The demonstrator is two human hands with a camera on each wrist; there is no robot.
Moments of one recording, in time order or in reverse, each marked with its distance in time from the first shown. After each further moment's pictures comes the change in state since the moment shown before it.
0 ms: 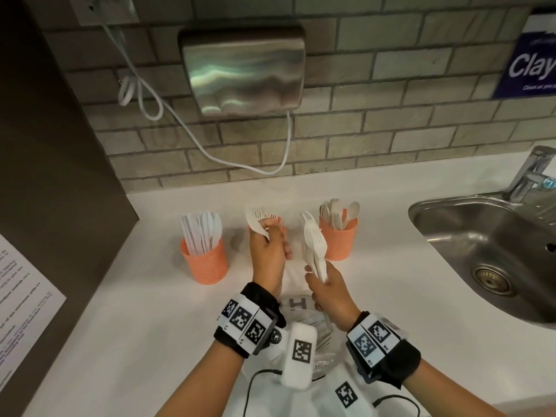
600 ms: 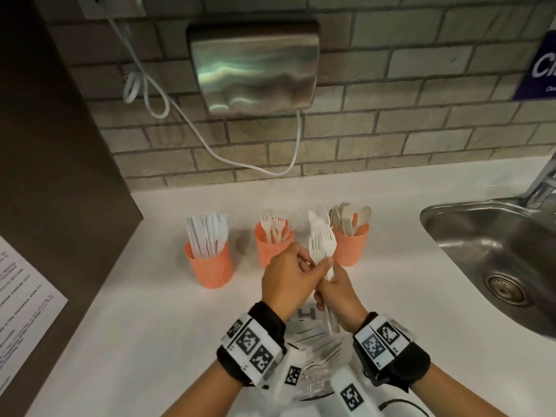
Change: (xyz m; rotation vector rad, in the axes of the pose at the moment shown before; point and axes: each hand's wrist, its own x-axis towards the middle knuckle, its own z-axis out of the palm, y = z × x) left_hand -0.012 -0.007 -0.009 0.880 -0.251 0.157; right_hand 0.009 -0.021 0.008 0.071 -0.025 -0.030
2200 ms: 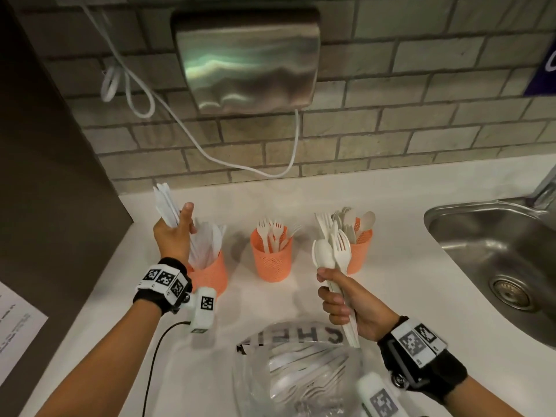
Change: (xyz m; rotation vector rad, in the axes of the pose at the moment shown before) left_hand 0.122 -0.131 -0.103 -0.522 0.624 -0.159; right_hand 0.023 -0.010 -0.034 0.397 -0.311 0.450
